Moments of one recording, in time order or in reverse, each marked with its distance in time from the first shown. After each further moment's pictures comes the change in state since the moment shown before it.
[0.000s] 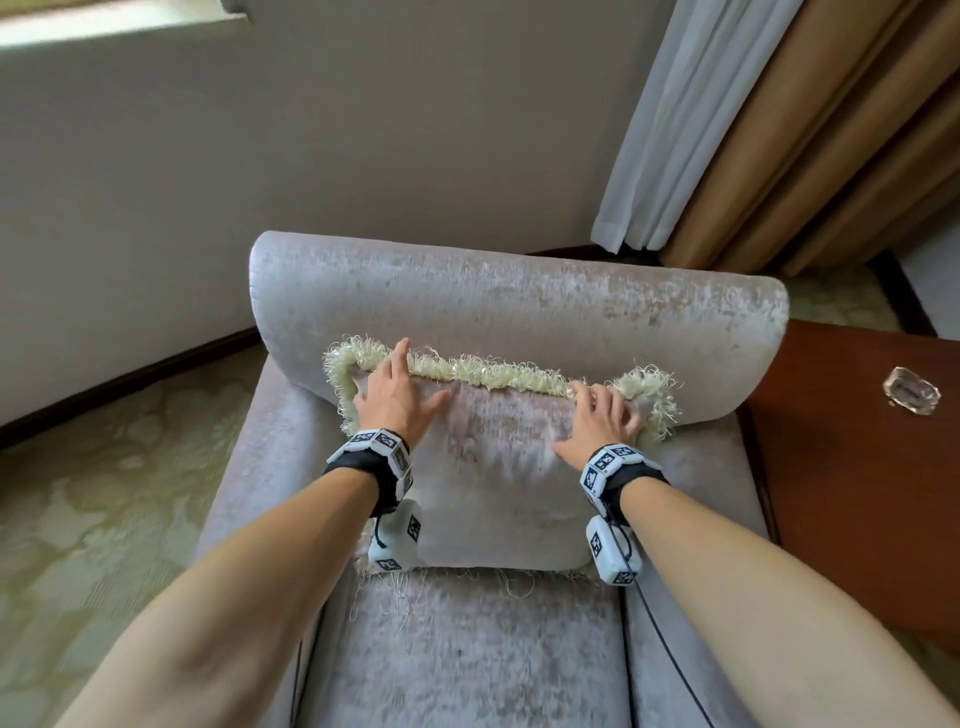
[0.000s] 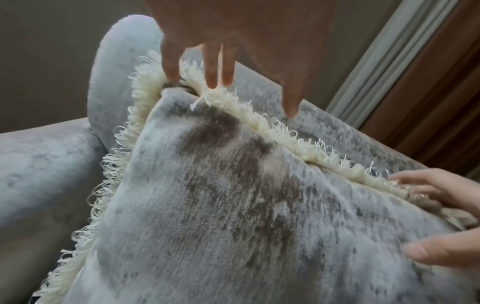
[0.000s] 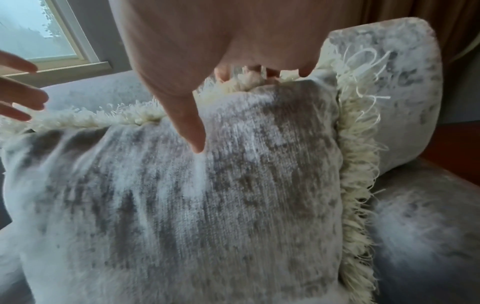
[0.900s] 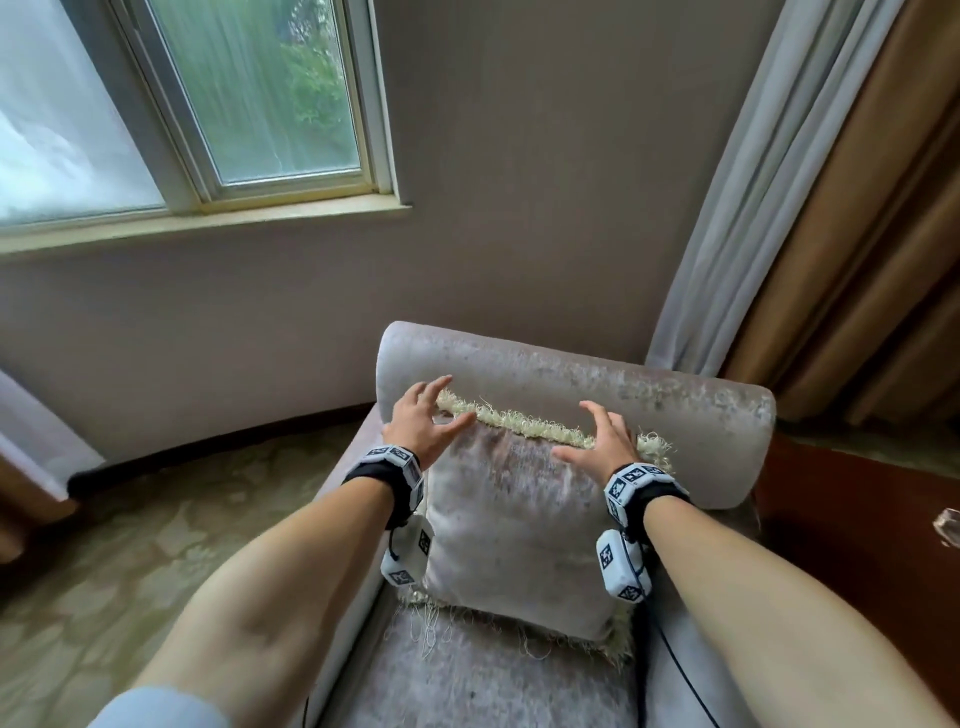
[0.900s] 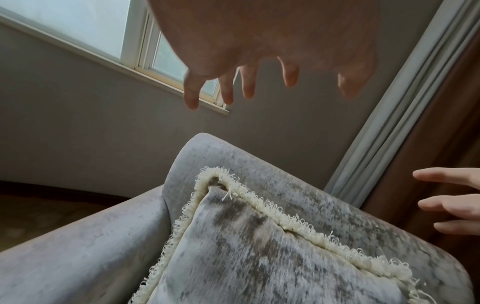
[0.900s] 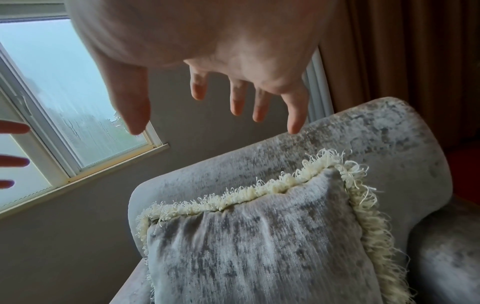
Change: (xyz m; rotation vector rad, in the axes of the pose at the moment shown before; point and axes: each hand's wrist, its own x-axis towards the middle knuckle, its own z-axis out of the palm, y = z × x) left_hand -0.156 0.029 -0.126 -0.197 0.150 0.040; right_hand -0.111 -0.005 -0.115 0.548 0.016 -0.212
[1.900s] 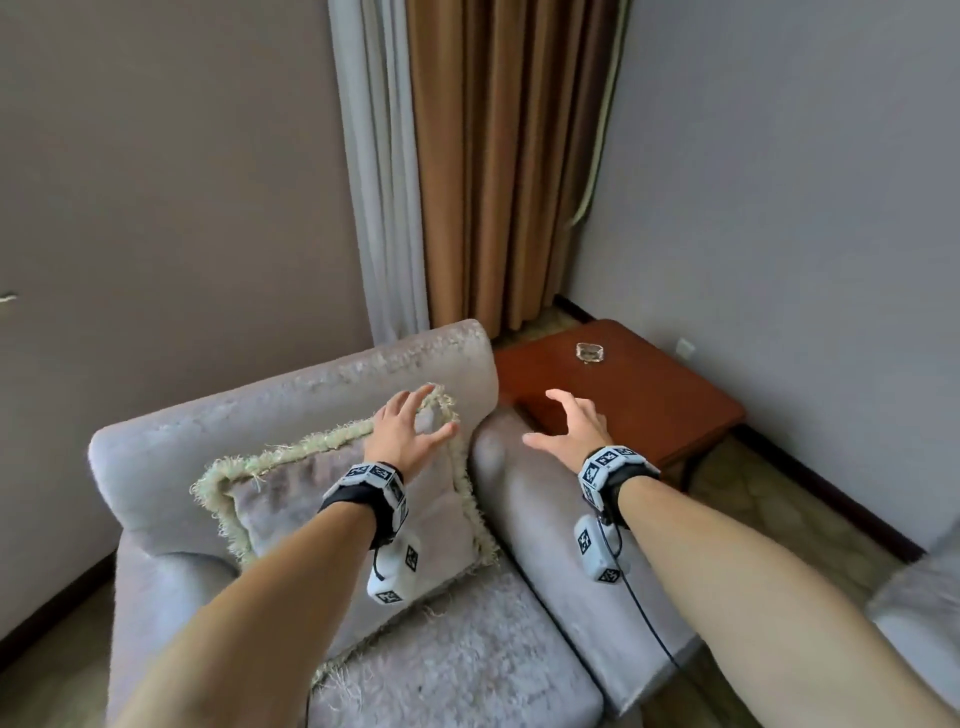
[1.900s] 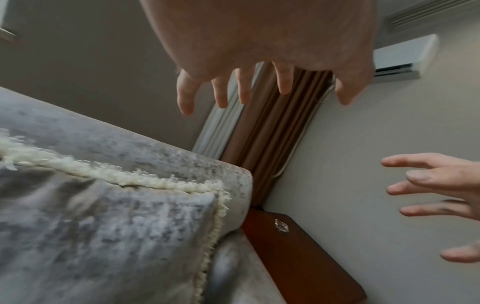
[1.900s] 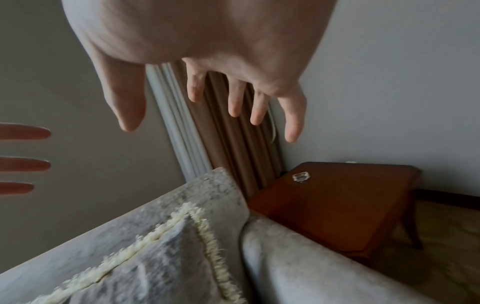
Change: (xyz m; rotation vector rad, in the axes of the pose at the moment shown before) left_hand -0.074 0.101 0.053 -0.095 -0.452 0.626; right_hand -0.247 0.027 -0.048 0.054 0.550 0.480
